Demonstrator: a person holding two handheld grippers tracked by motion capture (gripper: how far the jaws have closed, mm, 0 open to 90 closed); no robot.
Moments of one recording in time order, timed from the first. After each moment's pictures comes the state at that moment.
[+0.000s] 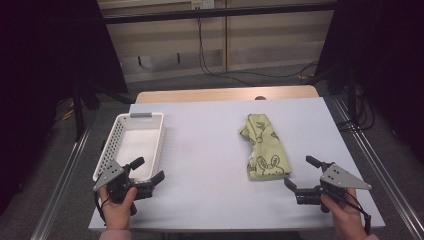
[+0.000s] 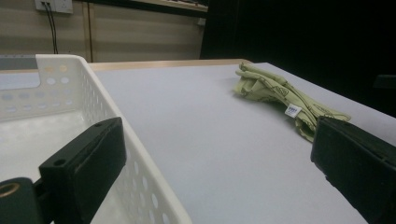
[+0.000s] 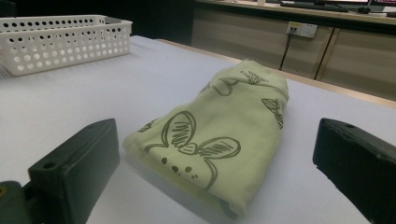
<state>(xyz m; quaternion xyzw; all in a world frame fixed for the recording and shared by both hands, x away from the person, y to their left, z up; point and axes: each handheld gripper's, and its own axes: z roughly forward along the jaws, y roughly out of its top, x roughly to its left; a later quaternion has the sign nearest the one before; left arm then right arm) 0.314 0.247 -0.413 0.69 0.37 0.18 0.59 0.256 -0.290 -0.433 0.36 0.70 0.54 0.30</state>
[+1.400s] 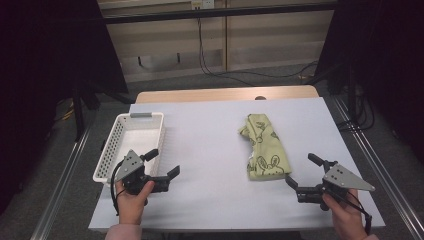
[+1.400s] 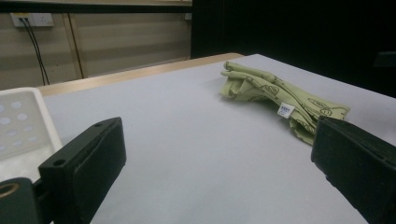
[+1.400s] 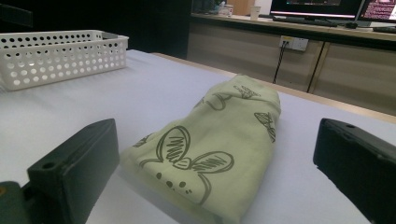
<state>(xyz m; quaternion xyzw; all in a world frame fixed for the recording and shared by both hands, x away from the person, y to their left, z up) 0.329 0.203 -0.397 0.73 0.32 0.20 0.57 0.256 -0.292 -0.430 0.36 0.68 0.55 0.33</state>
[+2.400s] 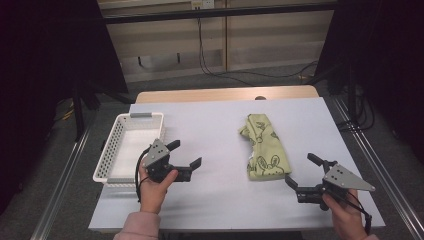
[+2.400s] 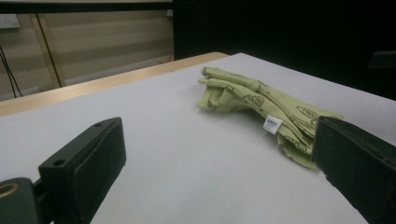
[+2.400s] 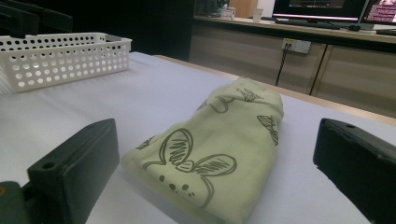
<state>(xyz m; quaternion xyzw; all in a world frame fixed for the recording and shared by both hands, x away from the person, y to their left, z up) 0.353 0.148 -0.396 0.74 0.30 0.18 0.57 0.256 -0.292 -0.429 0.35 0.68 0.55 0.32</state>
